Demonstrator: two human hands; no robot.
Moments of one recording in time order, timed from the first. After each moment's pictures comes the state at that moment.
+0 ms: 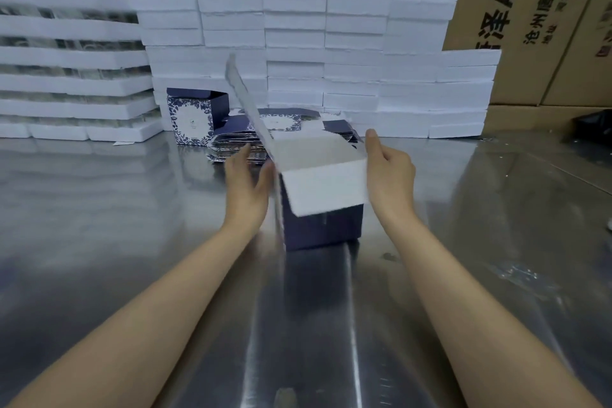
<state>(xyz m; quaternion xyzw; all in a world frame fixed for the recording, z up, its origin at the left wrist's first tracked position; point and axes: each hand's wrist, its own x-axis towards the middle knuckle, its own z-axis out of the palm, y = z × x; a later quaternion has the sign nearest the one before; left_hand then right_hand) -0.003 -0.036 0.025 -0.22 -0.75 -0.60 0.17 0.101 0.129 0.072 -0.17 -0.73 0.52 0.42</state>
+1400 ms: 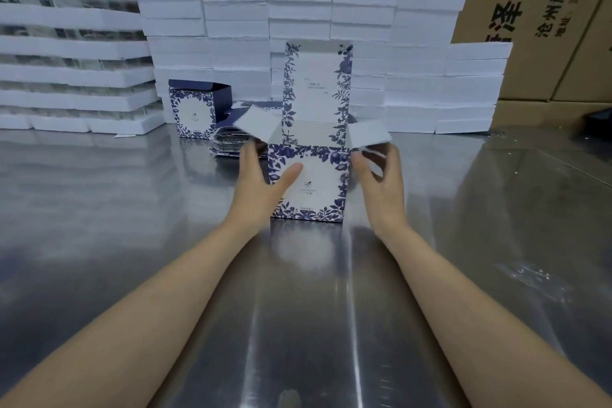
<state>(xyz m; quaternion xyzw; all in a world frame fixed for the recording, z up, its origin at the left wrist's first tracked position) 0.003 -0.038 0.019 -0.28 -0.74 -0.59 0.16 0.086 0.137 0.028 -0.01 -0.68 0.59 0.42</state>
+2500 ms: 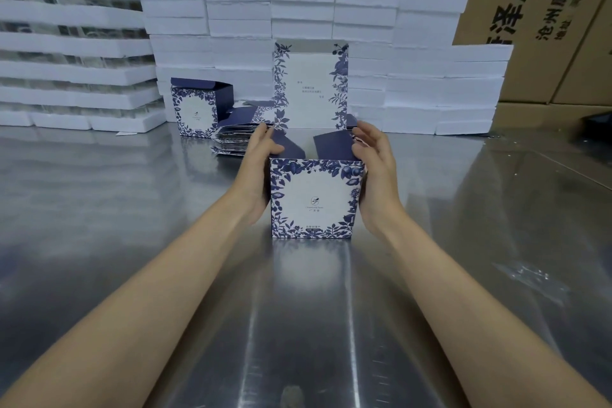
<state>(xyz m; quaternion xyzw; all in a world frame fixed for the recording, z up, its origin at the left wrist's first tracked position) 0.020 -0.034 0.063 -0.17 -0.51 -0.84 -0.09 0.084 0.117 0.054 0.04 -0.59 0.72 0.35</state>
